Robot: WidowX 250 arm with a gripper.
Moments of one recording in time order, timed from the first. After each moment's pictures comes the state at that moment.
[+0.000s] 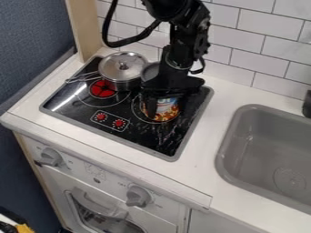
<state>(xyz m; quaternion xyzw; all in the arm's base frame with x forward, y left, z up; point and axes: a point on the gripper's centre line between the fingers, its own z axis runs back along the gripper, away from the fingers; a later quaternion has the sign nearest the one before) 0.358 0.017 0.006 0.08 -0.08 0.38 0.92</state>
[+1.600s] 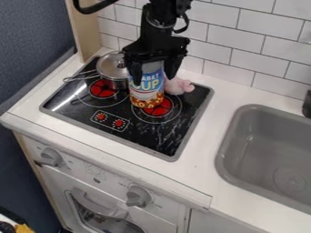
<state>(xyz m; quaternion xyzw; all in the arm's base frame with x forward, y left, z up) 0.361 0.043 0.067 0.07 -0.11 0.40 0.91</state>
